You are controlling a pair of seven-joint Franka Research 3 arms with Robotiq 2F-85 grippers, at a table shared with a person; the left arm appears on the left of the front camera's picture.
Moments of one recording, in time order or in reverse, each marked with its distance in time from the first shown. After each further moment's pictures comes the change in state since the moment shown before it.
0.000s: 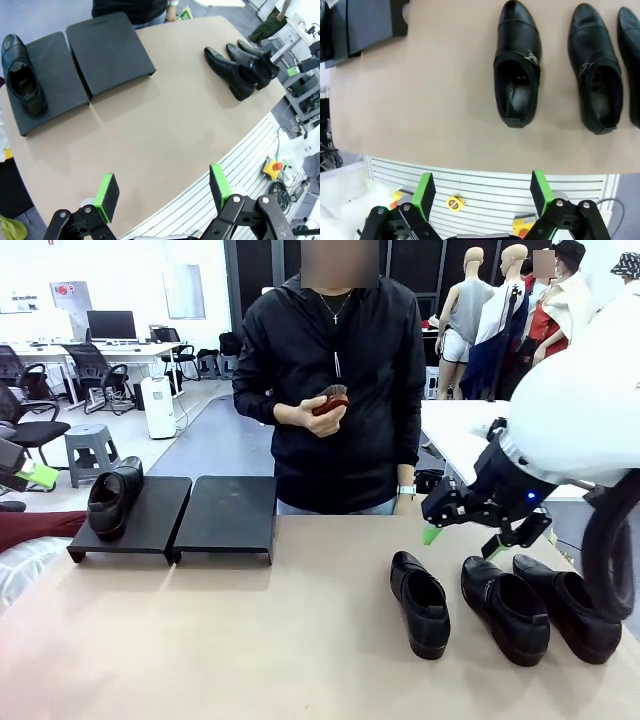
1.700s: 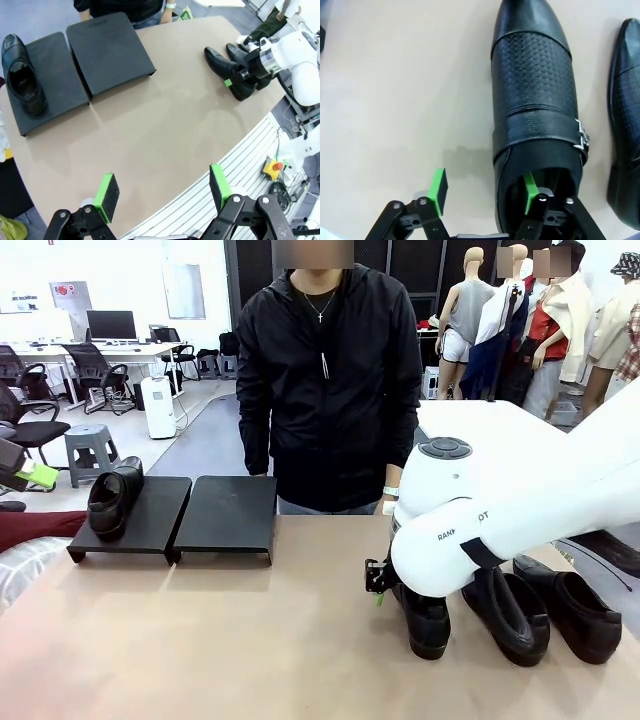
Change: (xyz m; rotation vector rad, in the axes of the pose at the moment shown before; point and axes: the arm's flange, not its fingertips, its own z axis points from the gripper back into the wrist) left arm 0.000 0.000 0.000 0.000 0.000 0.000; right arm 0.055 0.027 -0.225 -0.254 0.028 0.060
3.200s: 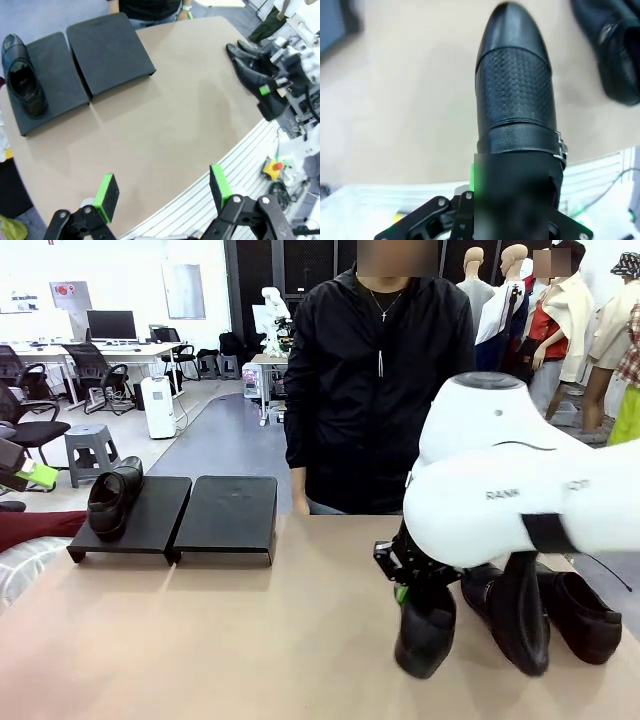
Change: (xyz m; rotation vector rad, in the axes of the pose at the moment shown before) left arm 0.000 0.000 0.000 0.000 0.000 0.000; right arm -0.088 0.025 0.135 0.071 0.045 -0.190
